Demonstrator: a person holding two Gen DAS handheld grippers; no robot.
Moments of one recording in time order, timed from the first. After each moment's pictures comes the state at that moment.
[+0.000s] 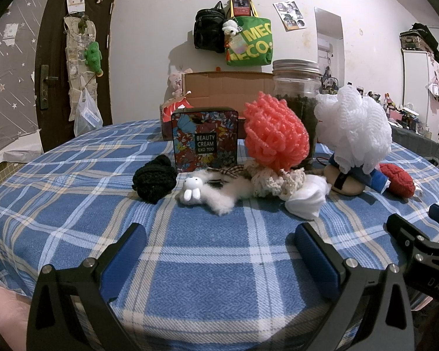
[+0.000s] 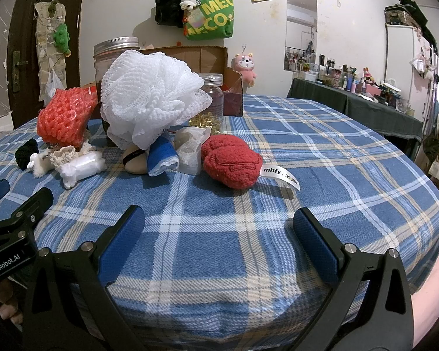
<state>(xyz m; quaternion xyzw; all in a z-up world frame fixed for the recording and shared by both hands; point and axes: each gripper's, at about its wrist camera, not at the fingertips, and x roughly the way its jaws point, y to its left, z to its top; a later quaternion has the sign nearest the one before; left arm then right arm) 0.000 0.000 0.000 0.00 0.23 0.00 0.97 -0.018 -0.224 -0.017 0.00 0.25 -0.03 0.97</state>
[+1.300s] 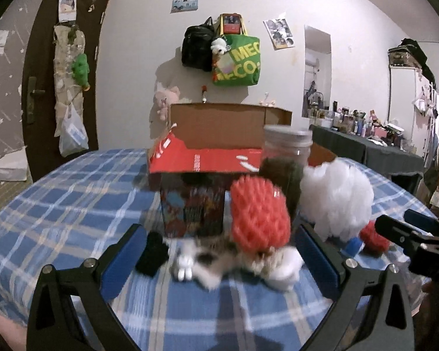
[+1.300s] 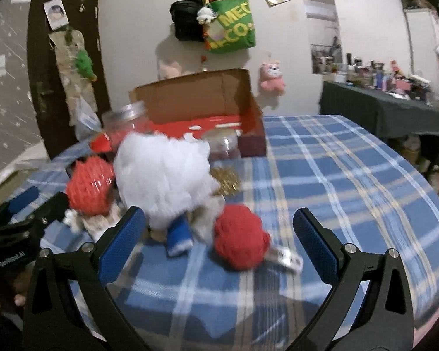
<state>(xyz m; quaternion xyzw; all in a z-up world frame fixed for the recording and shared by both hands) 0.028 0.006 0.060 -0.01 0.19 -0.05 0.98 0.014 -0.252 0.044 0.06 0.24 0.08 0.97</state>
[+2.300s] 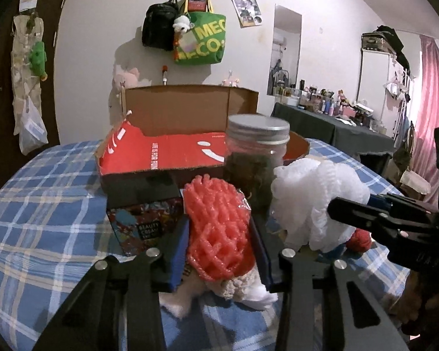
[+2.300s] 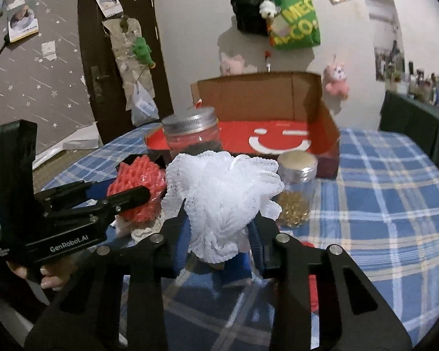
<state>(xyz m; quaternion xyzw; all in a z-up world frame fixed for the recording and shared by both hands) 0.059 -0.011 0.070 0.00 0.25 -0.15 0.96 0.038 -0.223 0.060 0.02 0.24 0.22 0.94</state>
